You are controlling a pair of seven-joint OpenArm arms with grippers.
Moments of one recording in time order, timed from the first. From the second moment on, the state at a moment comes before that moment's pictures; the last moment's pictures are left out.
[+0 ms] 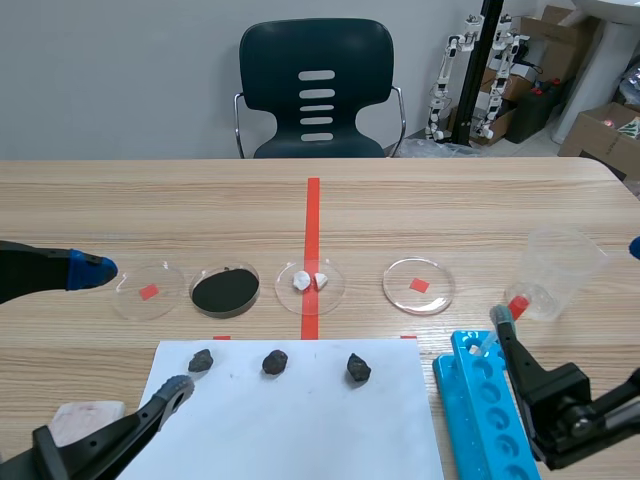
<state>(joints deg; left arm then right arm) 46.9 -25.9 -10.8 120.2 -1.6 -38.0 -9.5 -55.5 17.3 9.6 123.0 -6.3 8.1 12.7</state>
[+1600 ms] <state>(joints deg) 43.9 -25.9 -7.9 120.2 -12.4 -34.1 11.7 -55.5 17.3 9.6 123.0 -6.3 9.1 12.8</state>
